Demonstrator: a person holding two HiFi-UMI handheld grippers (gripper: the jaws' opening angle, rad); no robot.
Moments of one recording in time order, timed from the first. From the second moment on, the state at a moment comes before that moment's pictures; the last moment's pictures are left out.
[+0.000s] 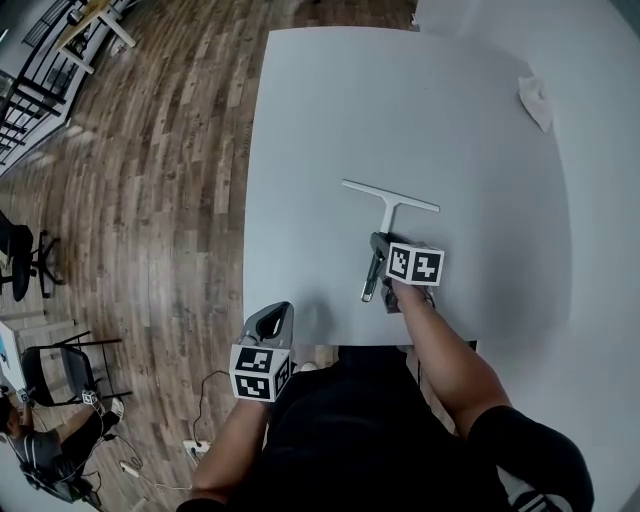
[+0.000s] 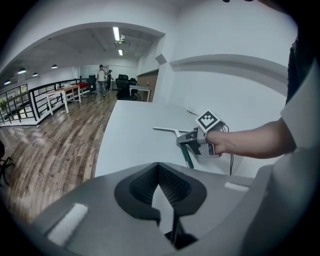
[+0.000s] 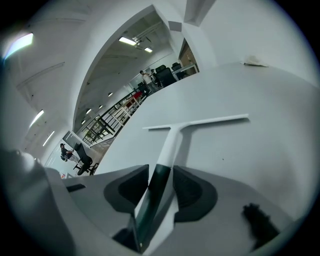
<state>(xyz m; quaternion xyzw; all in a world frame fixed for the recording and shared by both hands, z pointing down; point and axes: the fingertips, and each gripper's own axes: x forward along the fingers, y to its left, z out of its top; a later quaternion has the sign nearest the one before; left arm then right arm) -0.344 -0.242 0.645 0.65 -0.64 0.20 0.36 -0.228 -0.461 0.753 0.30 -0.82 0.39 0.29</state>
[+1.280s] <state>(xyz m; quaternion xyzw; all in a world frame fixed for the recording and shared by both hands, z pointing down) -0.345 -0.166 0.617 0.68 -0.65 0.16 0.31 -0.222 -0.401 0.694 0.30 -0.86 0.33 0.25</state>
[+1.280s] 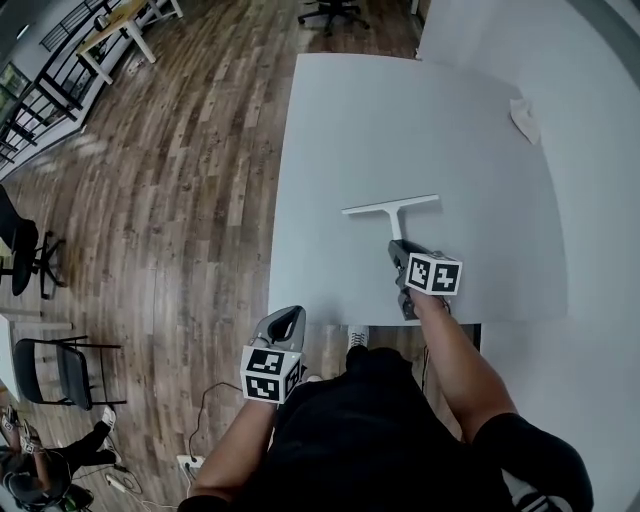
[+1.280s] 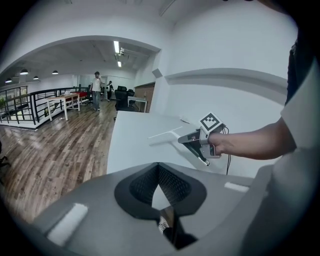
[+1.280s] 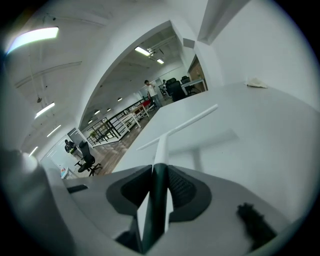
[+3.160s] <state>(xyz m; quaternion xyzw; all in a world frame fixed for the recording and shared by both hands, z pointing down) -0.148 -0.039 0.477 0.75 -0.63 0.01 0.21 0.017 -0.120 0.437 0.23 -0.92 0.33 0.03</state>
